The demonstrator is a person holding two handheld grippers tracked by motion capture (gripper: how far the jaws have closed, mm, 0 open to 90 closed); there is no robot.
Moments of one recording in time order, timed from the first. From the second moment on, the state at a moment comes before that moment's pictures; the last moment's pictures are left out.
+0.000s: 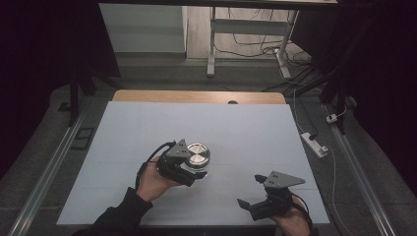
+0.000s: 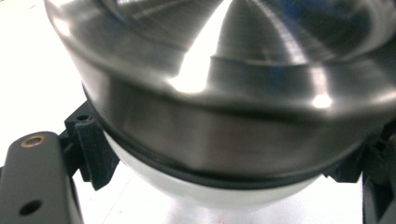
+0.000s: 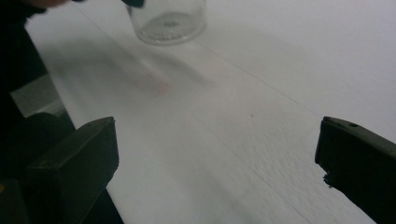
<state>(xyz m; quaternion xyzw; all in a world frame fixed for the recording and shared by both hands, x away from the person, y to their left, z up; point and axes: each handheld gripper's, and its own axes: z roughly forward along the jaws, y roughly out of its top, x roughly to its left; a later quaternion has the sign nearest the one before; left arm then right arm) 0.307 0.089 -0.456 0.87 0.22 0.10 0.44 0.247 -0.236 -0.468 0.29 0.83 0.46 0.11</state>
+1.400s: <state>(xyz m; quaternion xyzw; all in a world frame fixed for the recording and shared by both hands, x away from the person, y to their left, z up) 0.305 0.082 -0.462 0.87 0.24 0.11 0.42 0.300 -0.131 -0.406 0.24 0.85 0.45 0.11</state>
